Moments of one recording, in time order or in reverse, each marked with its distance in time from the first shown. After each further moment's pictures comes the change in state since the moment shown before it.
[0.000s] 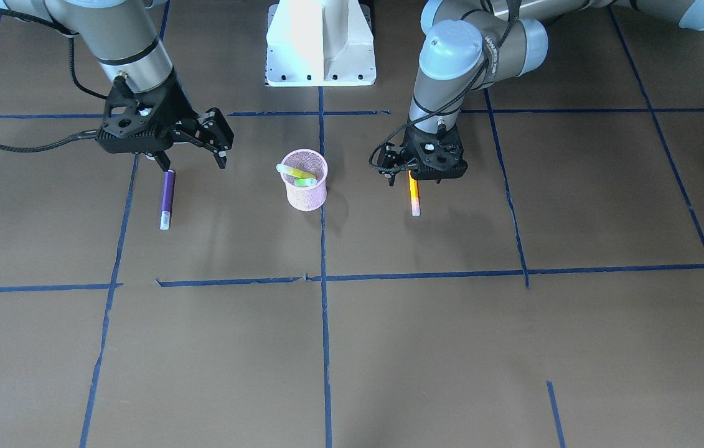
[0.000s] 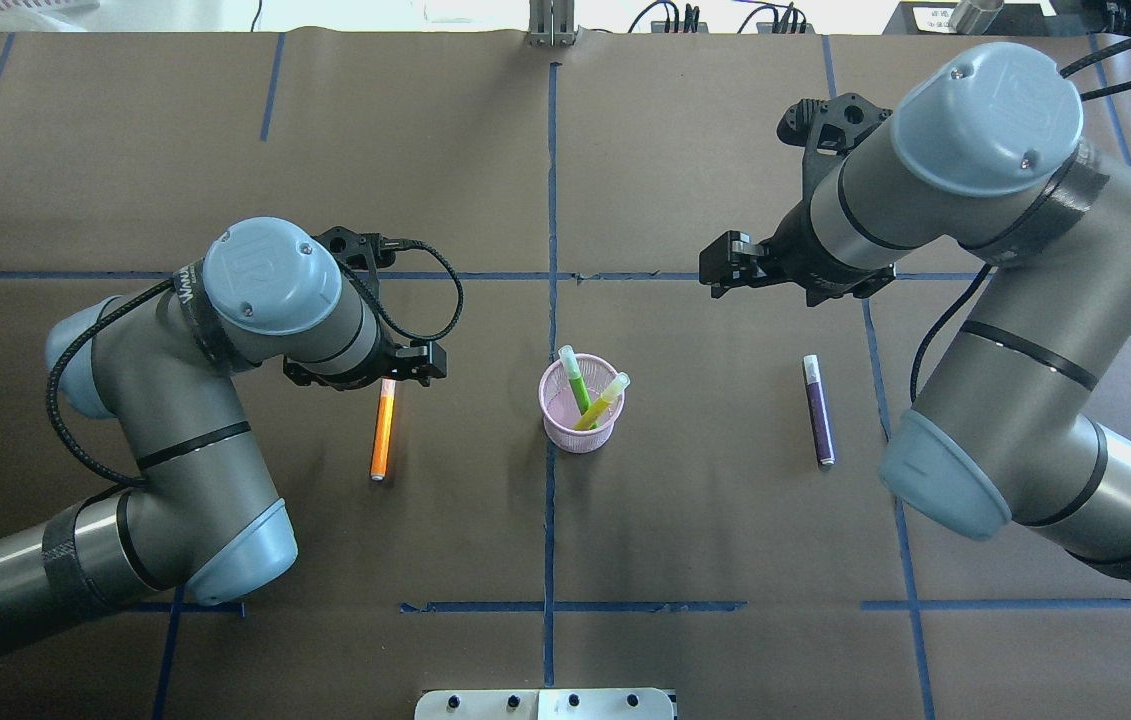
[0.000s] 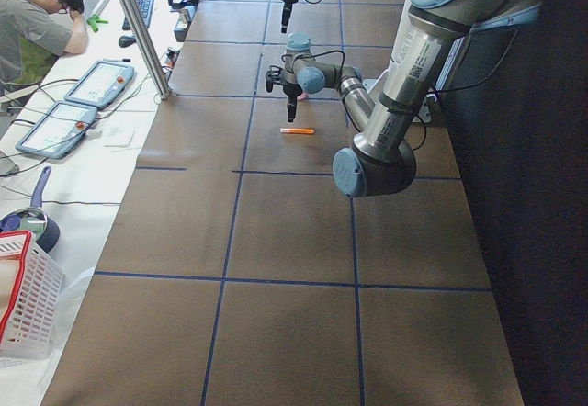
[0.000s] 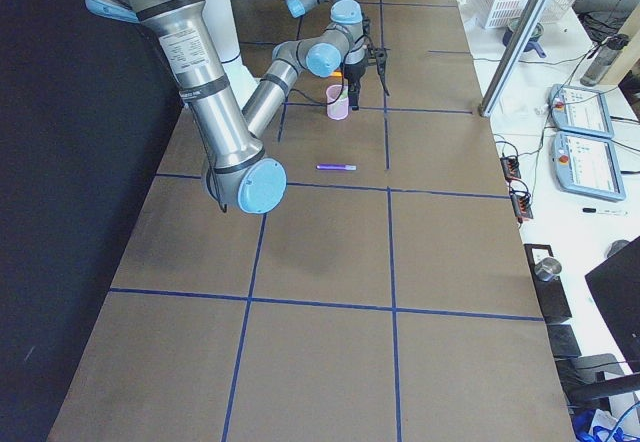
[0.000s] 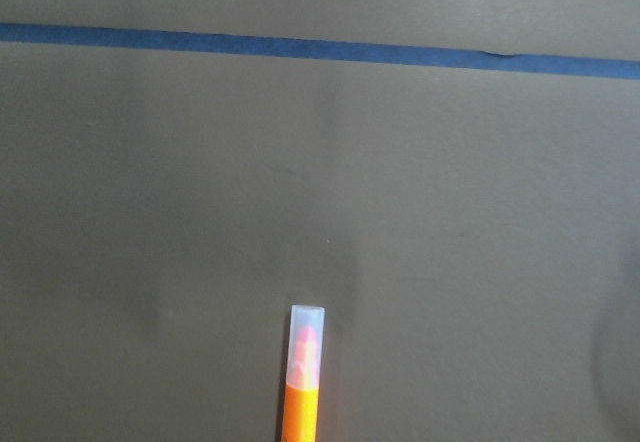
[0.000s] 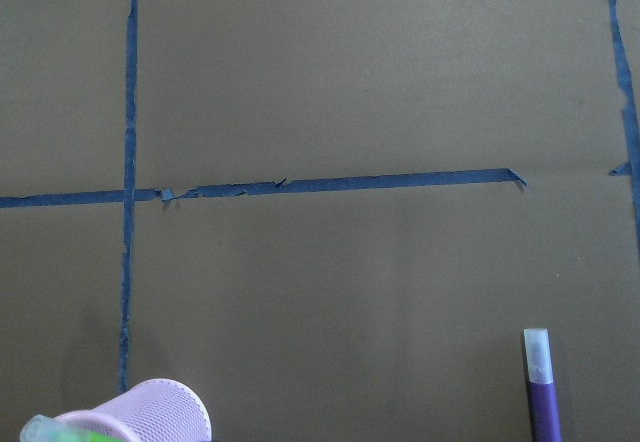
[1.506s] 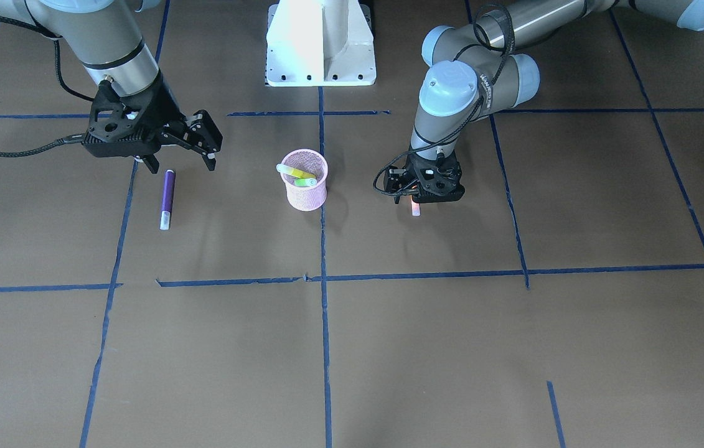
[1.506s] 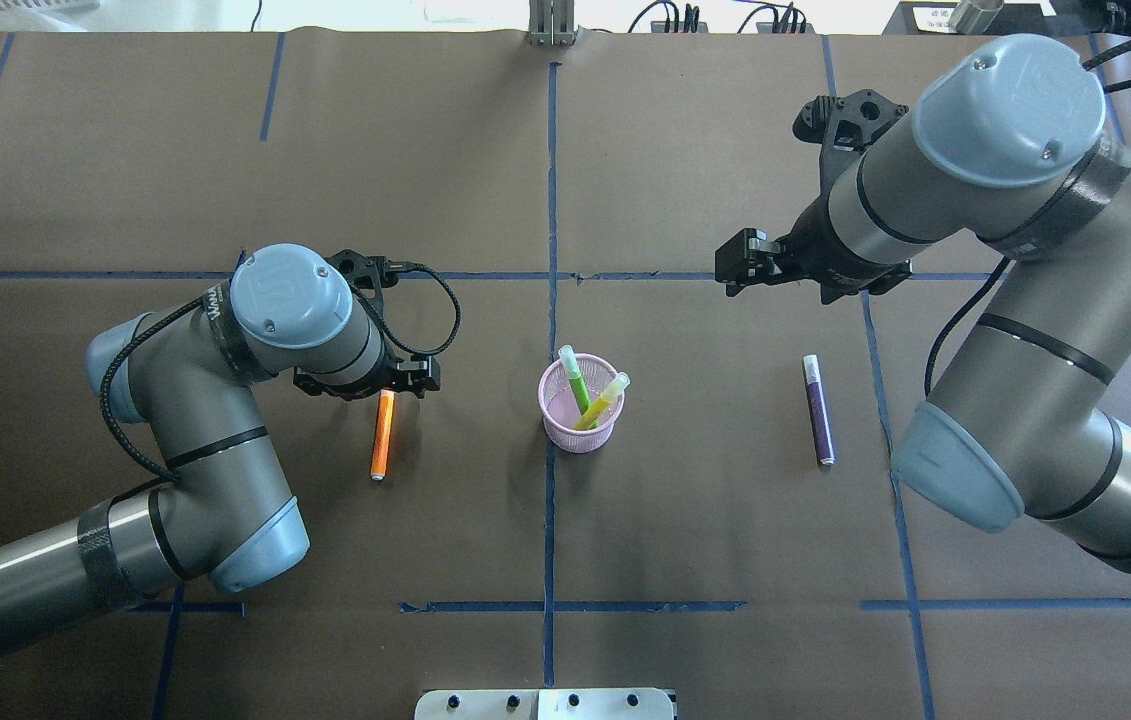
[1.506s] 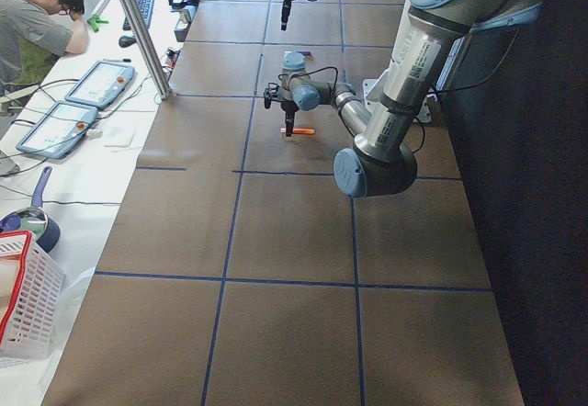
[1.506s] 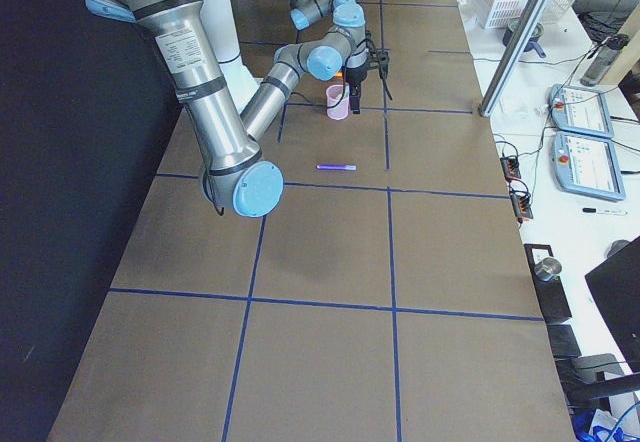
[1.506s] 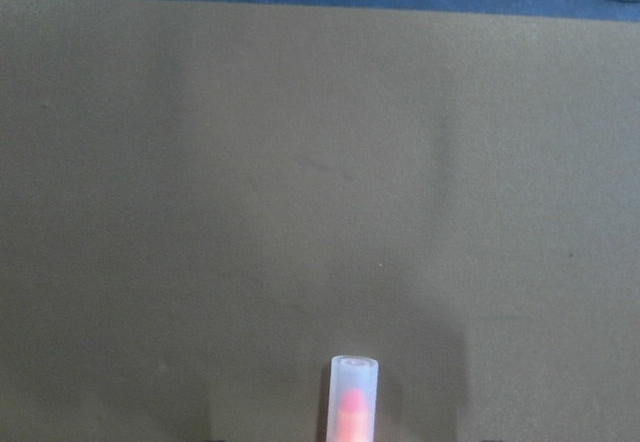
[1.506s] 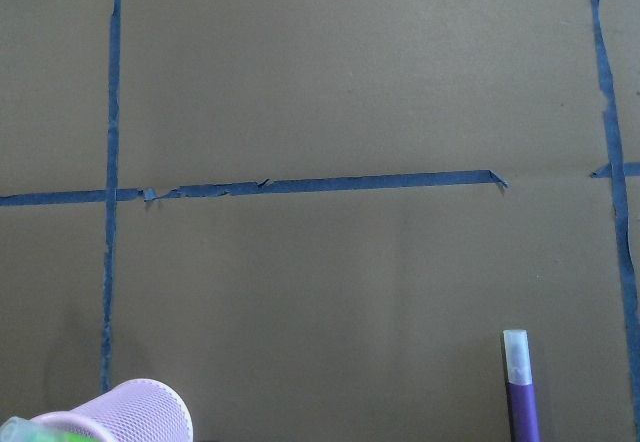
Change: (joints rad) left arm 0.012 0.003 0.114 -0.109 -0.007 0.008; right arm 0.011 -0.014 0.002 0.000 0.010 -0.010
